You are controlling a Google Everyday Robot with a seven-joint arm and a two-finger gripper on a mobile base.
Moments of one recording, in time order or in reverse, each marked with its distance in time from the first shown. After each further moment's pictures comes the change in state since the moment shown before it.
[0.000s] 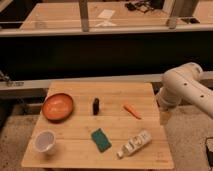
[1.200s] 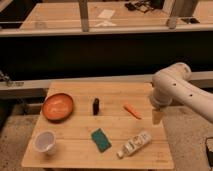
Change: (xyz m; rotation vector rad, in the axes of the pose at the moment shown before) arm -0.046 -0.009 0.013 0.002 -0.003 -0.063
